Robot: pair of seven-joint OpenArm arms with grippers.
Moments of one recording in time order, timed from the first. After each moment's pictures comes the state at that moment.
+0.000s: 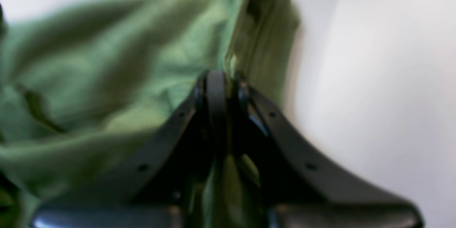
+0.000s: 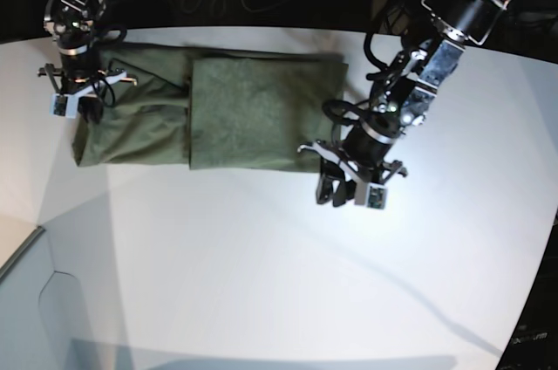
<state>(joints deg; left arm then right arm) -6.1 -16.9 31.4 70.3 -32.4 0.6 -2.2 -9.8 -6.5 45.5 76.5 -17.0 33.9 2.8</state>
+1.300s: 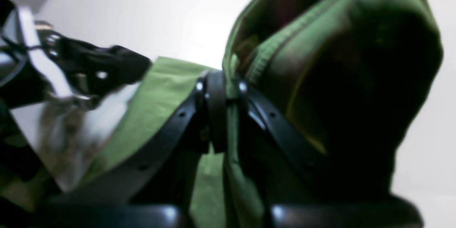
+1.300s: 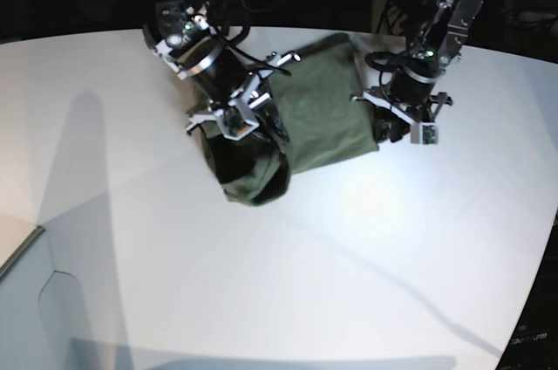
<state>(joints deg) 8.8 -18.5 17.5 70.9 -32.1 1.0 -1.7 -18.1 -8.7 -0.7 90.4 -17.2 35.2 2.9</state>
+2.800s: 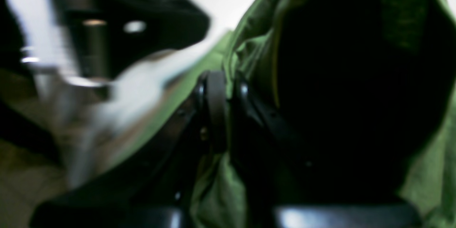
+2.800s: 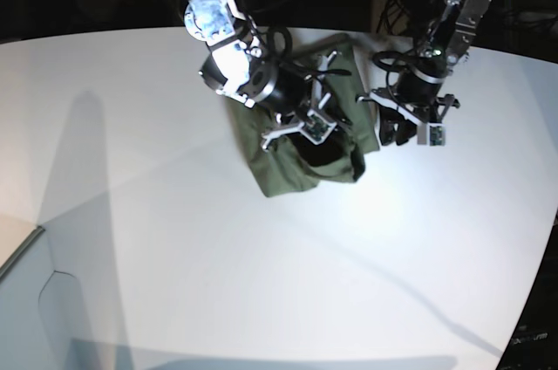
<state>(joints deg) 10.0 -20.5 17.1 73.9 -32.4 1.0 -1.8 -3.9 -8.4 -15.1 68.3 -24.1 35.2 2.8</state>
